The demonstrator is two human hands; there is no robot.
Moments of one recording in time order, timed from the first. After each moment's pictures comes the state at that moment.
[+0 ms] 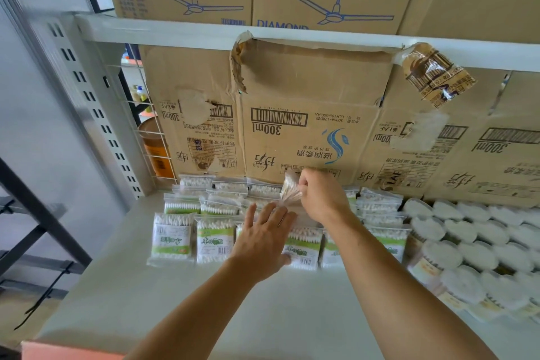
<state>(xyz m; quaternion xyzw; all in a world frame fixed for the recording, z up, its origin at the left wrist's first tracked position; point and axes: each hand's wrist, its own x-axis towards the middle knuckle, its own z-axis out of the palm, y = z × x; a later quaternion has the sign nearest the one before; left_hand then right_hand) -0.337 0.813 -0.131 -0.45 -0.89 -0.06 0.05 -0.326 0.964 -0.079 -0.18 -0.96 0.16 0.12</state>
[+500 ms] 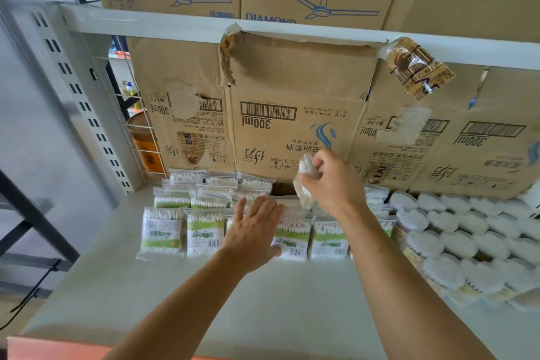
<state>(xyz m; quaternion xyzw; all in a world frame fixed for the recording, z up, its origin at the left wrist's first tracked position) -0.337 0.813 -0.130 -0.45 -0.89 -0.06 0.05 -0.291 0.978 -0.053 -0.21 -0.93 0.22 0.21</state>
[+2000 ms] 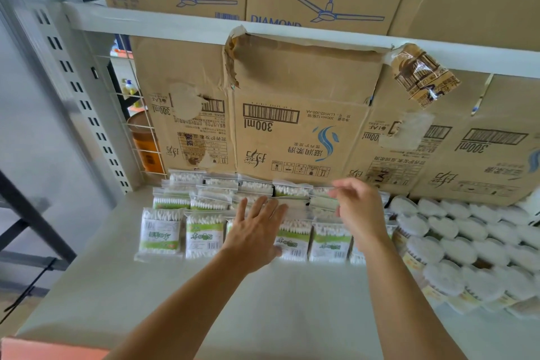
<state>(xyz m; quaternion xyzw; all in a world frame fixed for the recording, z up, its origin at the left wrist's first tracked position) -0.341 0.817 -0.133 -0.45 -0.89 -0.05 0.04 -0.254 0.983 -0.065 -0.30 -0.79 0.48 0.22</state>
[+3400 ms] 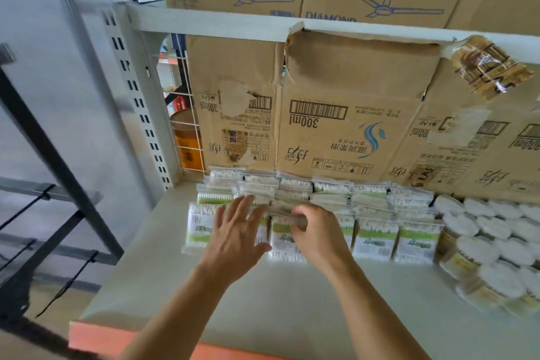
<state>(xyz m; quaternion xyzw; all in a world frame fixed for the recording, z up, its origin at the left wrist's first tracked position) -0.365 0.712 -0.142 -0.38 -0.91 -0.15 0.11 -0.288 0.867 -0.108 -0.18 -0.93 0.31 0.11</state>
